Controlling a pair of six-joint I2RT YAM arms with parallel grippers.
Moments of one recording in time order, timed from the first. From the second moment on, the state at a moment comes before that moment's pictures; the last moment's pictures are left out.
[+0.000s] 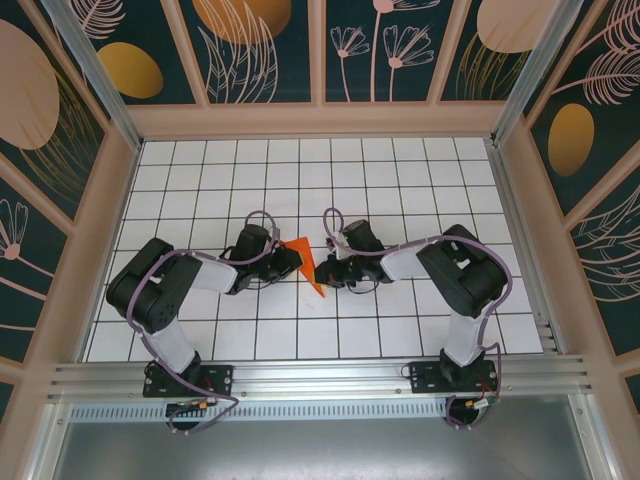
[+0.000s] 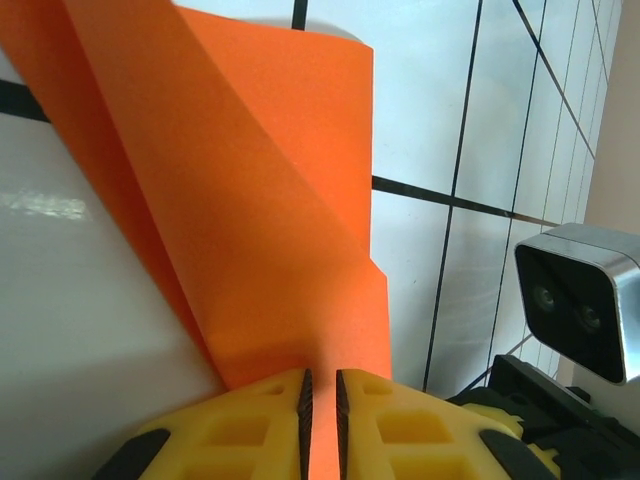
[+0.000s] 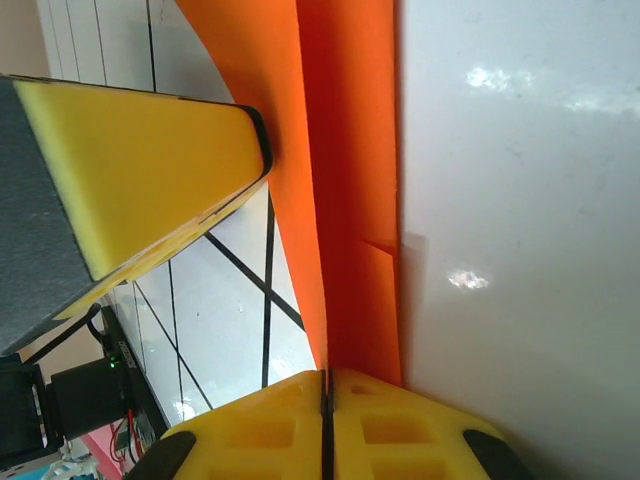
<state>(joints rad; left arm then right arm) -0.52 1.74 0.57 0.44 0.46 -1.03 0.68 1.85 0.77 0.20 -0.69 0.78</state>
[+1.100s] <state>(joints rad) -0.55 1.75 0.63 0.33 0.45 -1.02 0.68 1.81 0.79 0.11 -0.67 0.77</state>
